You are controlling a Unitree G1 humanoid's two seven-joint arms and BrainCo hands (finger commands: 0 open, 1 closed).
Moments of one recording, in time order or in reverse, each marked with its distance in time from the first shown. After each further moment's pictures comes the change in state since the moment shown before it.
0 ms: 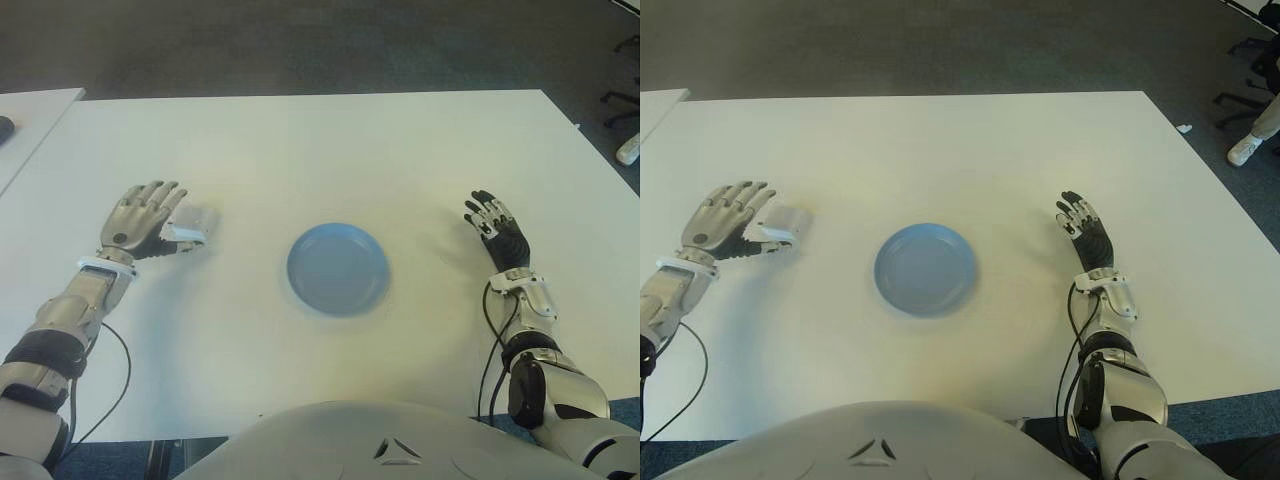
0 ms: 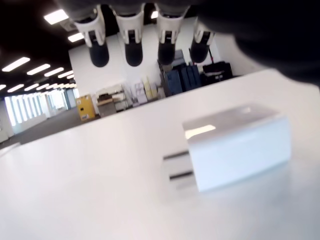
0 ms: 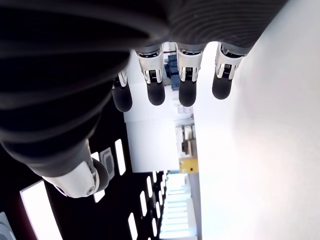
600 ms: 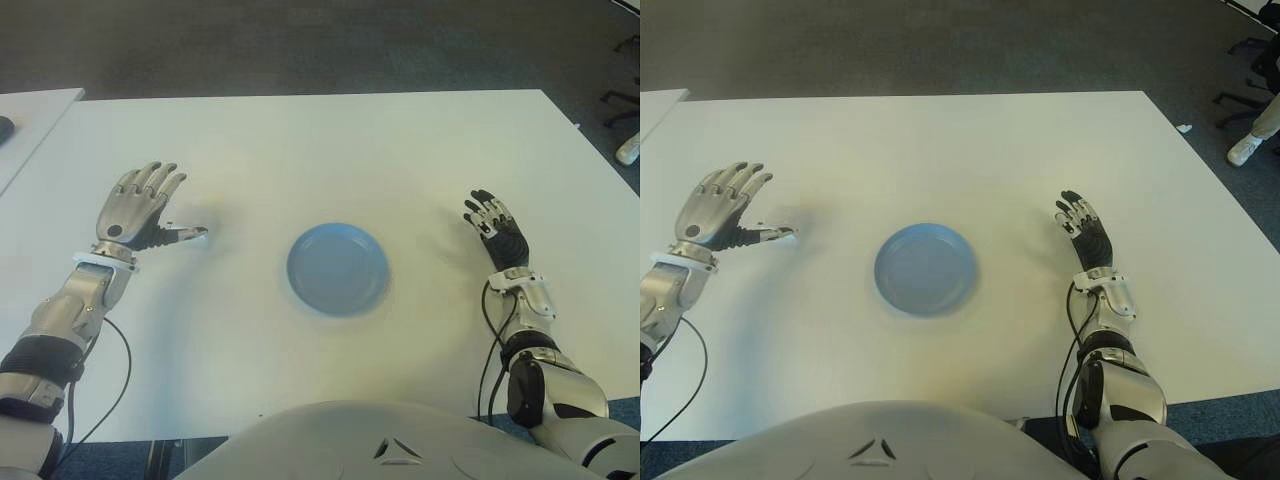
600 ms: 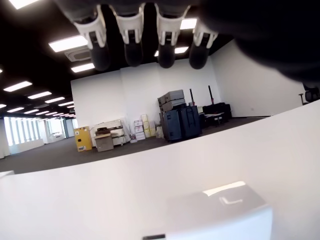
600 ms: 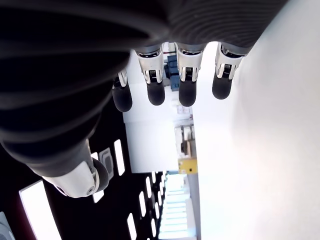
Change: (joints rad) left arm 0.065 0.001 0.093 -0.158 -0.041 0.002 0.005; right arm -0.002 0.004 0.000 0.000 -0.002 0.000 -0.006
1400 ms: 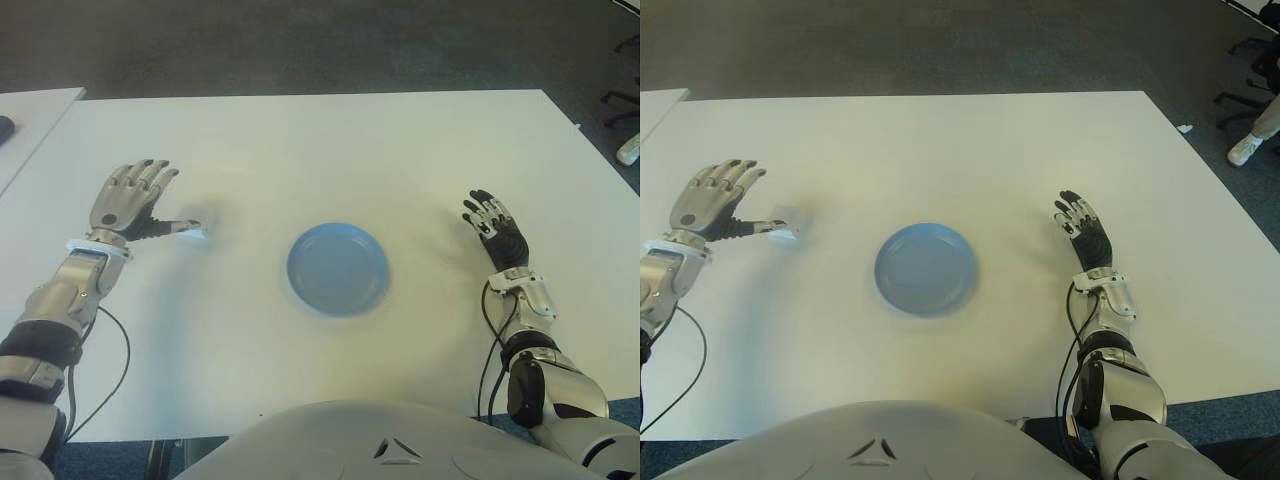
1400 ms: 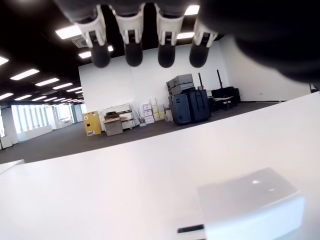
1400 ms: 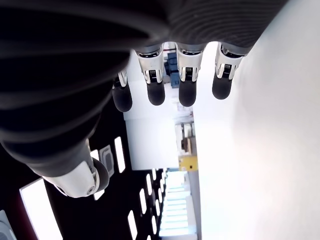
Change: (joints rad) left arm -0.111 0.005 -0.029 0.136 0.005 -0.020 -0.090; right arm 0.005 -0.009 -0.008 -0.001 0.003 0.000 0.022
